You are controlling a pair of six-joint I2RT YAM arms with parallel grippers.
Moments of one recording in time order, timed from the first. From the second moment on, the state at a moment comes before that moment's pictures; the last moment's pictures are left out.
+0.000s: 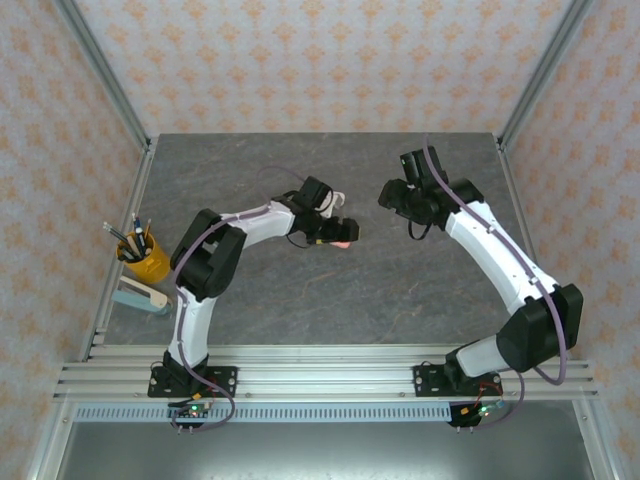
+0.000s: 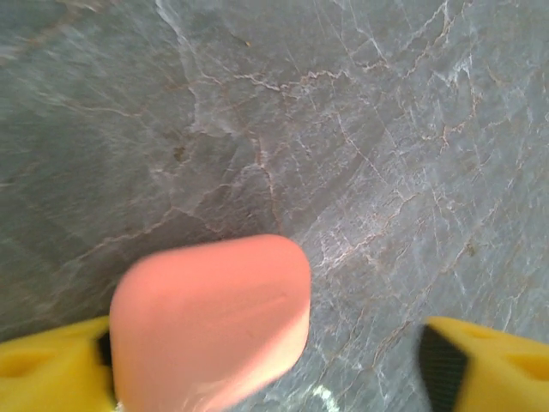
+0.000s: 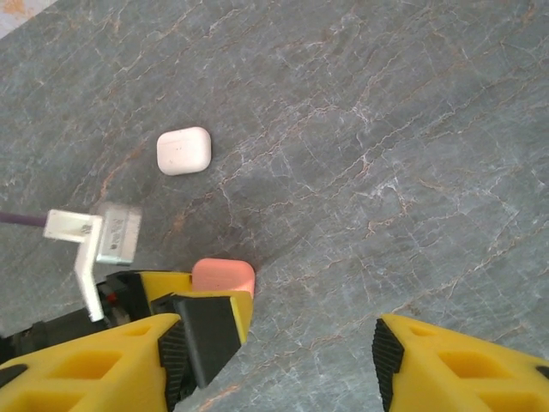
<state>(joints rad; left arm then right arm) -0.53 2.08 1.43 -0.37 0.41 -0.53 0.39 1.43 1.35 -0.84 0.07 0.72</state>
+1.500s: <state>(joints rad) -0.01 1.50 0.40 0.61 -0.17 -0.04 0.05 1.53 0.41 0.61 0.40 0.21</state>
